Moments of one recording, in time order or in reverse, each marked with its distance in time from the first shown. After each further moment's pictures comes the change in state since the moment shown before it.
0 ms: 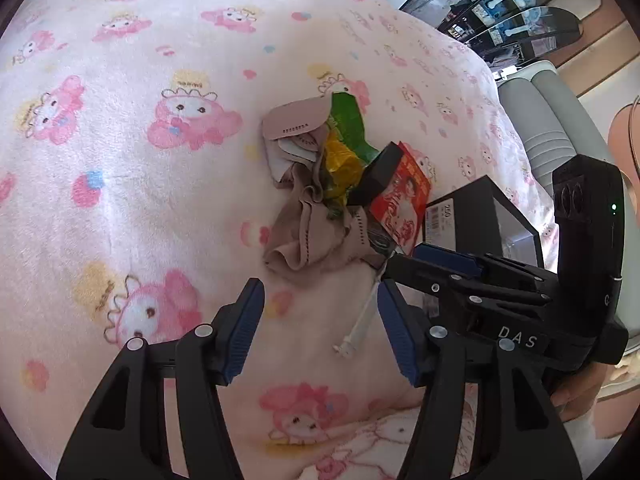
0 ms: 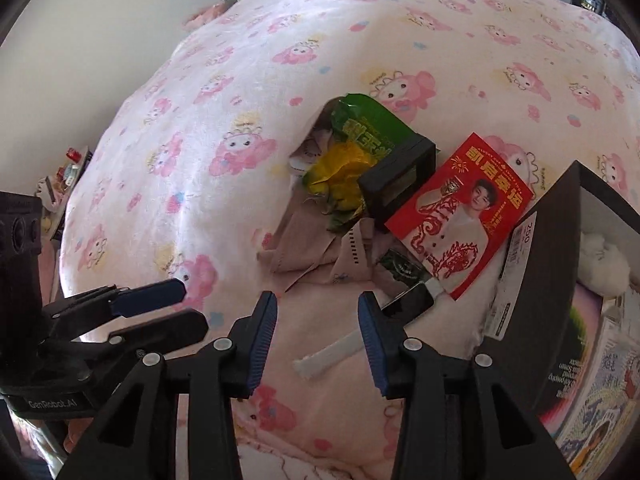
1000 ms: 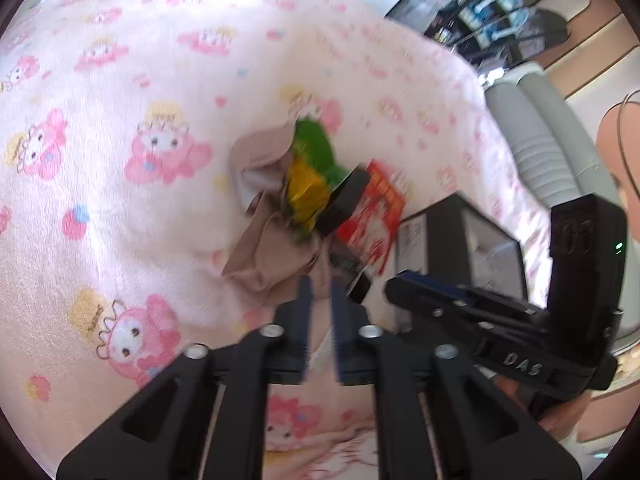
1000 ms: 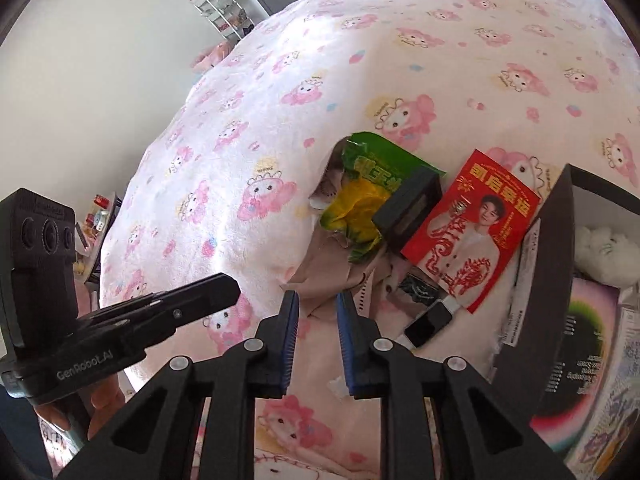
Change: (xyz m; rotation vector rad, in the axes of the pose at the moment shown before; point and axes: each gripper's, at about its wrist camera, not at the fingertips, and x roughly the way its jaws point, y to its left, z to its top) left arm -0.007 -0.039 0.003 0.032 -0.008 -0.012; right arm -0.039 -0.026 -0.004 0.101 -0.099 0.142
